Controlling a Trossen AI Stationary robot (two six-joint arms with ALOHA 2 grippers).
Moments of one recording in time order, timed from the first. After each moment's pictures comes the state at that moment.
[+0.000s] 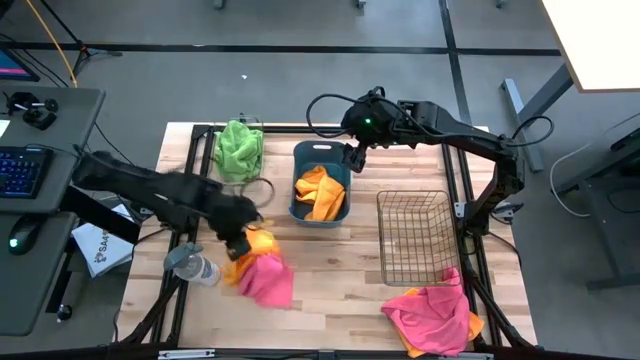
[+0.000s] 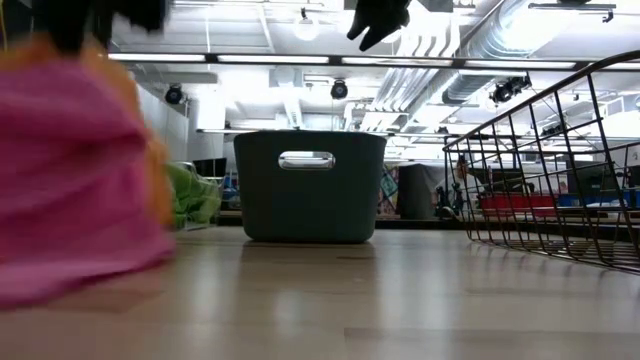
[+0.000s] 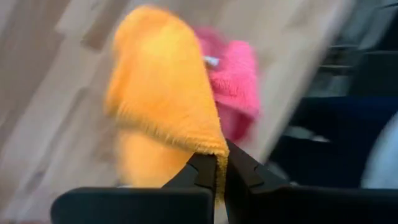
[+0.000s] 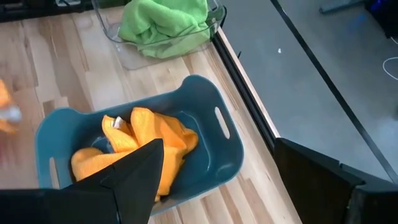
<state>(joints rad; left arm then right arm) -0.24 1.15 1.02 -1.02 0.24 -0.88 -0.23 1.69 1.95 -1.08 0.24 0.00</state>
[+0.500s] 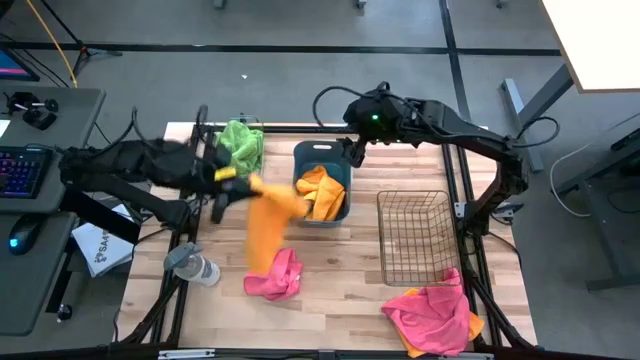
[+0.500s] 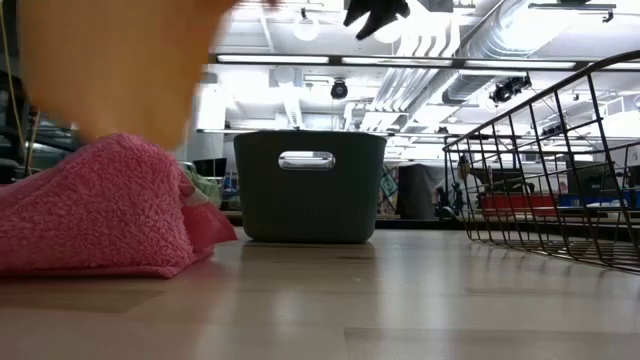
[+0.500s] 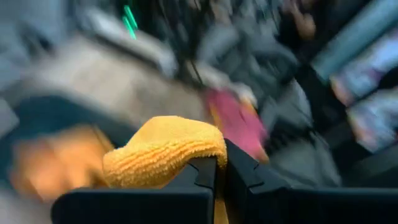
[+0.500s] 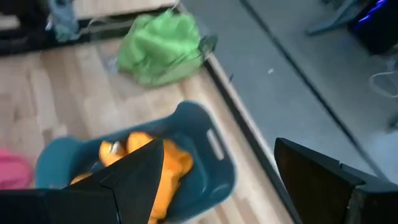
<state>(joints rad) -0.18 1.03 1.38 -0.75 -0.18 -0.51 -0.23 1.66 1.95 -1.00 0.28 0.00</state>
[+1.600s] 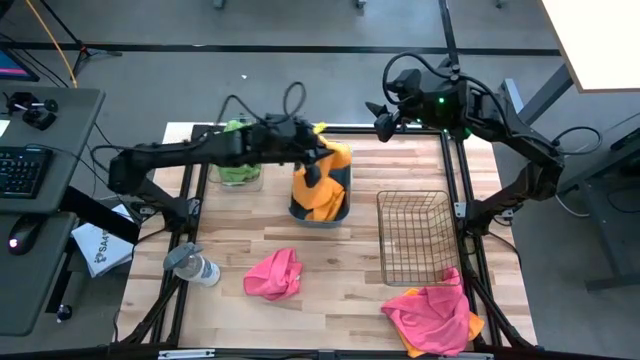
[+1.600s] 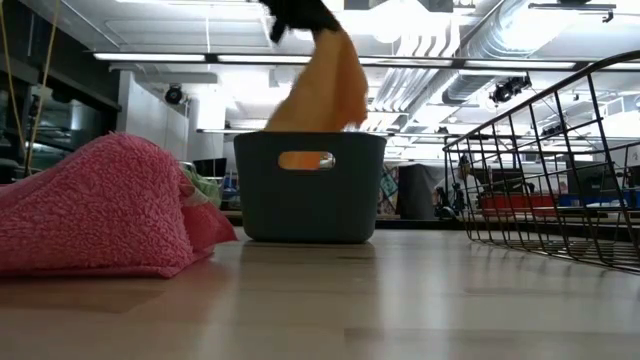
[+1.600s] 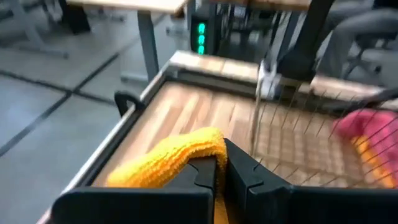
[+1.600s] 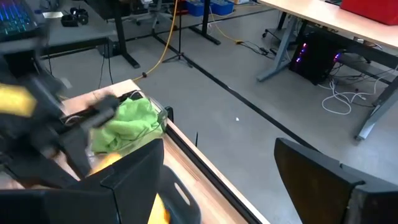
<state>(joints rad) 0.21 1.53 1.40 -0.29 -0.11 -0.04 -0.24 1.45 1.95 -0.92 0.45 0.10</state>
